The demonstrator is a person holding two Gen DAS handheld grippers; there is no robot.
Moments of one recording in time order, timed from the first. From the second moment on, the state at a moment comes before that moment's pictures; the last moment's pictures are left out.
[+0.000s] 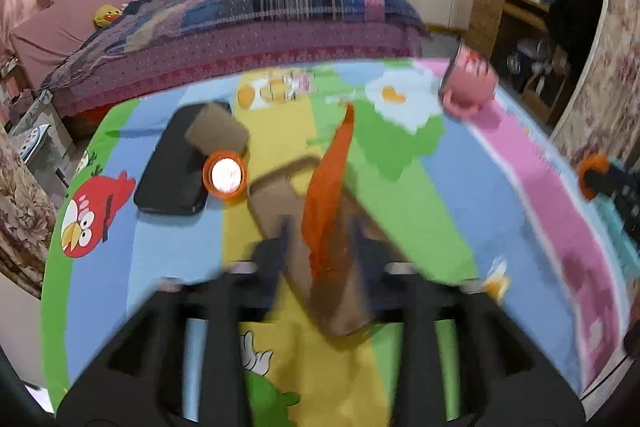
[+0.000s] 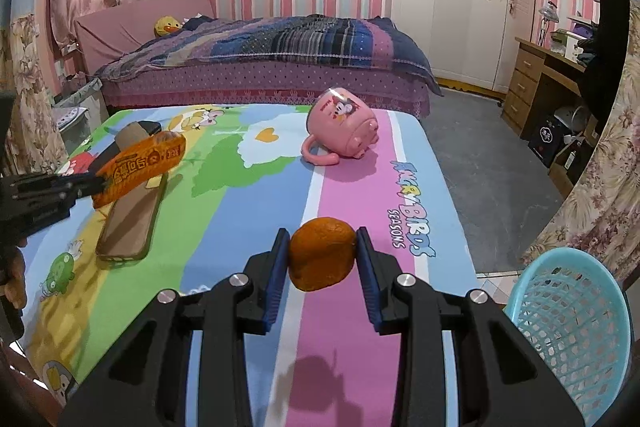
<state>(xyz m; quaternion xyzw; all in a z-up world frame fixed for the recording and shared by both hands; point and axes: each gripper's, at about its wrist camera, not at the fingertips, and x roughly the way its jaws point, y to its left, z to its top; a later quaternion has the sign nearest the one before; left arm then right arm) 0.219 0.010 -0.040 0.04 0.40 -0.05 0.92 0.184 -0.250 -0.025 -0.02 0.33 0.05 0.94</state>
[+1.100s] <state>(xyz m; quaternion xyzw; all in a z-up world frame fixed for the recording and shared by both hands) 0.205 -0.035 -0.008 0.04 0.34 -0.07 0.94 0.170 -0.271 -0.014 -0.01 0.31 0.05 0.95</state>
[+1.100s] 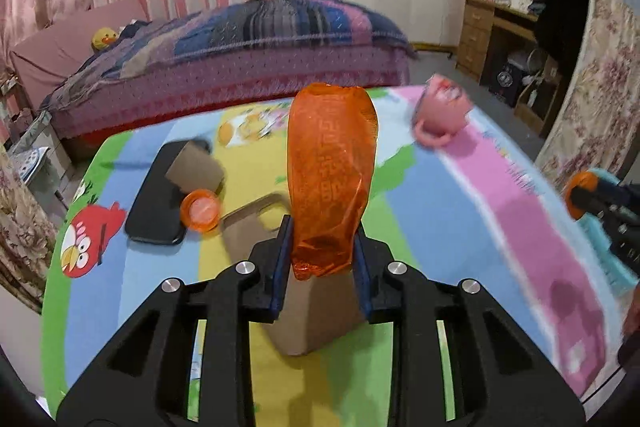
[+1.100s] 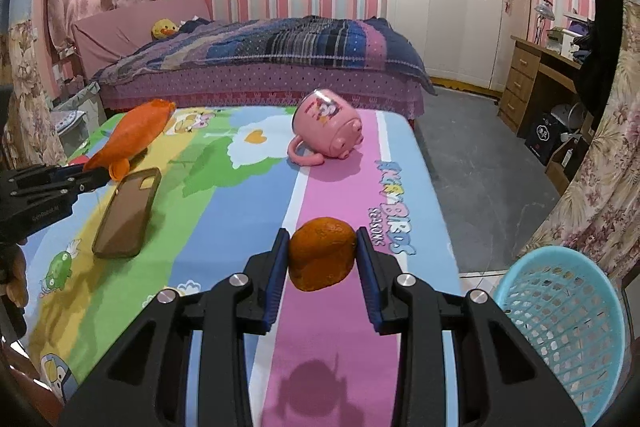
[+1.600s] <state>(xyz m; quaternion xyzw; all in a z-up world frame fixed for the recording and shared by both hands) 0.170 -0.150 0.005 0.04 0.32 -0.16 0.93 0.086 -0.384 0.019 0.01 0.27 -0.11 0.96</state>
